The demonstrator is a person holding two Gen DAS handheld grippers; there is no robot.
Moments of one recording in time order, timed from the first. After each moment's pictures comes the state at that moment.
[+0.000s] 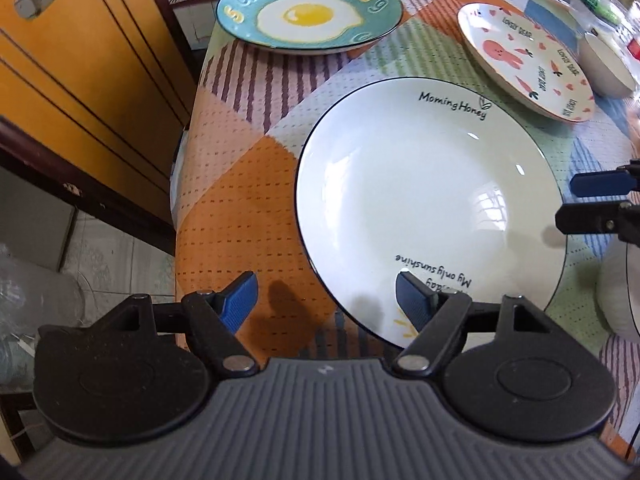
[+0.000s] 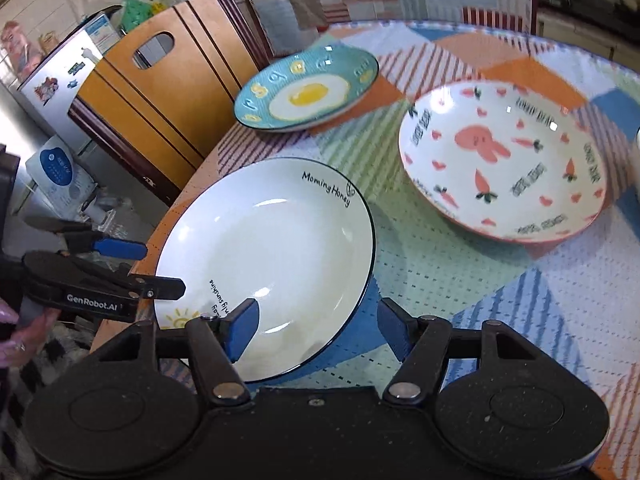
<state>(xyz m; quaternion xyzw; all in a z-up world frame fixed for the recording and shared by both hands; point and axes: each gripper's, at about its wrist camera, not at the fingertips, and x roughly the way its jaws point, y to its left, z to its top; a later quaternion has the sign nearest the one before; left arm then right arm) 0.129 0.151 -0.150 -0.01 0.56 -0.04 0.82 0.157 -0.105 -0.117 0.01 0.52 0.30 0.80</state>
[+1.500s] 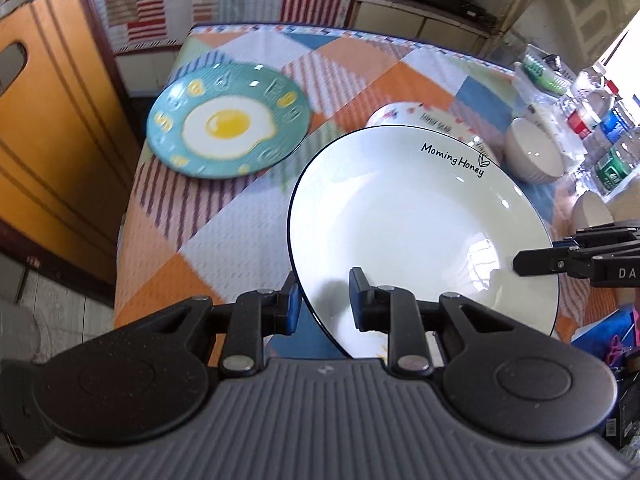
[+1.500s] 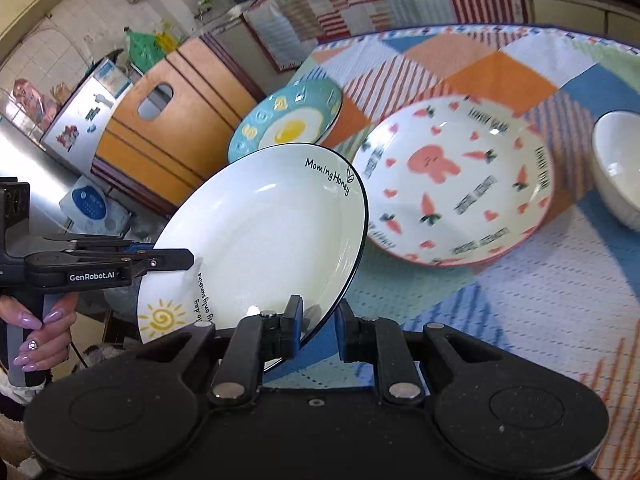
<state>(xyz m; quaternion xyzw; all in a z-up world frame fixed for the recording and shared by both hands) 0.170 0.087 -0.061 -0.06 0.50 -0.09 0.86 0.184 -0.195 -0.065 0.08 0.51 0.32 0.80</state>
